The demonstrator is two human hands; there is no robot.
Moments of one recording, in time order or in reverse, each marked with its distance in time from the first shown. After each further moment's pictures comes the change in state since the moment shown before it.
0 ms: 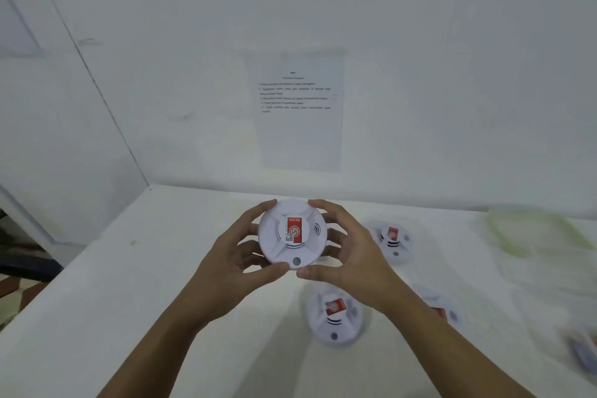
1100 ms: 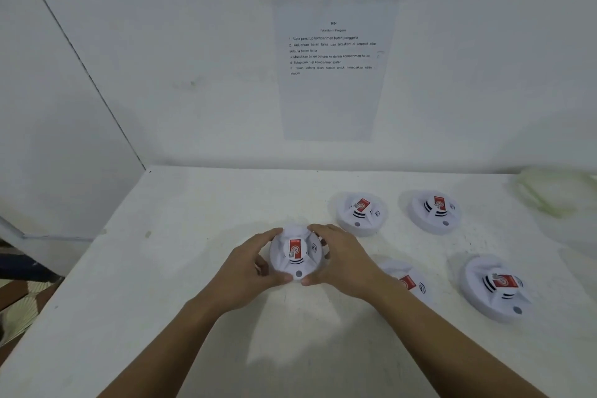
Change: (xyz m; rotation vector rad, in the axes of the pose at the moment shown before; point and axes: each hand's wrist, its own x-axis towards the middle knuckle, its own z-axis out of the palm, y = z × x) left_hand 0.024 -0.155 -0.088 0.341 -0.227 -0.139; right_hand 0.052 0.081 0.114 -0.597 -0.065 0.212
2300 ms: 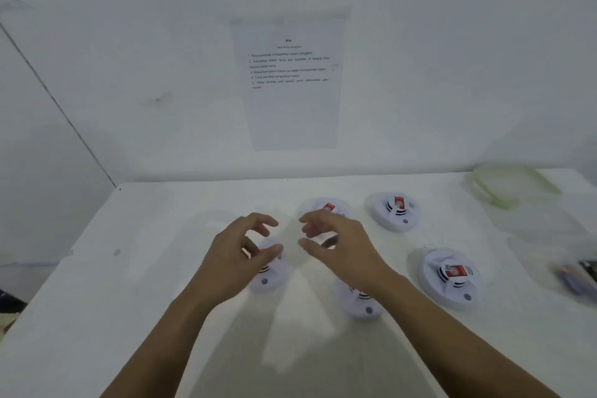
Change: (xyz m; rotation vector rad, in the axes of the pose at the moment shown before) left_hand -0.001 0.087 0.000 -0.024 0.143 0.101; right_hand -0.039 -0.004 -0.061 0.233 0.254 -0.027
